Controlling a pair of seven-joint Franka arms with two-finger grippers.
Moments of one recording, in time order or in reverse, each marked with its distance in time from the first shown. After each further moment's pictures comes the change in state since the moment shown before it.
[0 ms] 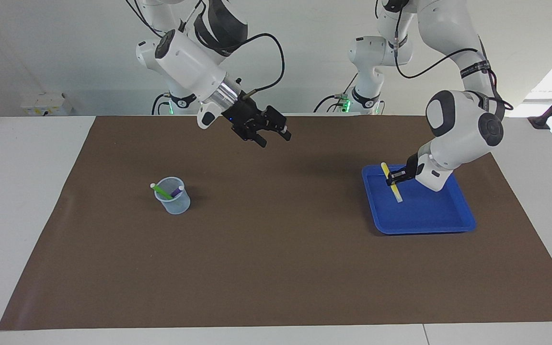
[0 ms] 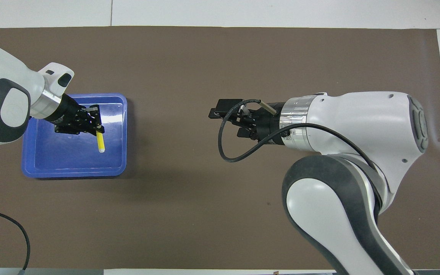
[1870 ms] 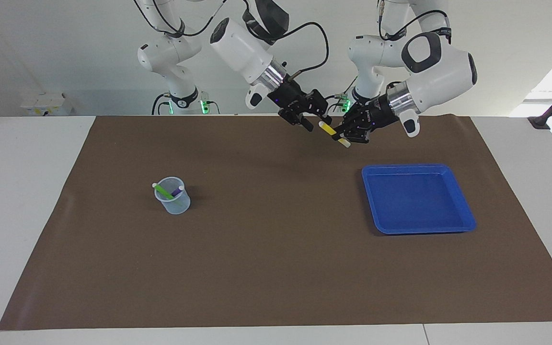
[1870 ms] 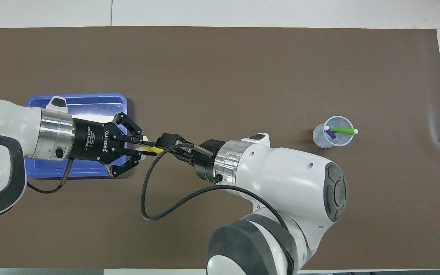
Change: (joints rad) left arm -0.140 -0.349 -0.019 -0.289 -0.548 0.120 -1.089; right arm 0.254 0.003 0.000 -0.055 0.034 0.288 0.130
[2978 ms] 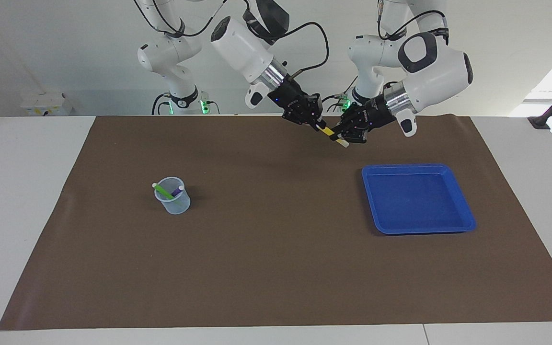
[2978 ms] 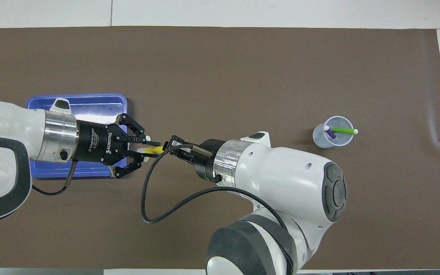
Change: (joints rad) left arm -0.013 -0.007 -0.002 -0.013 -0.003 0.022 -0.001; right arm -0.002 0.001 -0.003 0.003 -0.036 -0.016 -0.002
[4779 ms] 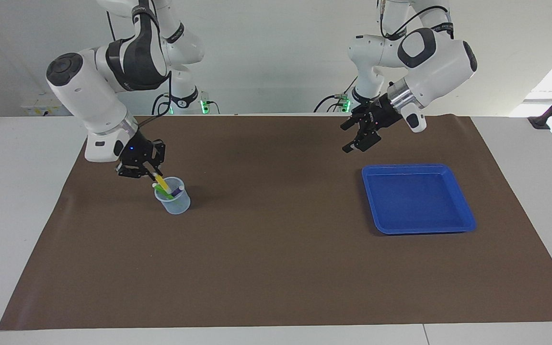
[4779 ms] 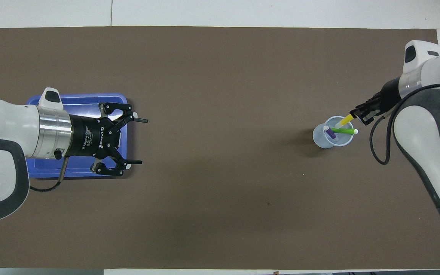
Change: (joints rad) left arm -0.008 -0.004 0.007 0.024 0.171 0.074 0.118; right arm -0.666 0.082 -0.017 0.164 -0.640 -0.687 -1.267
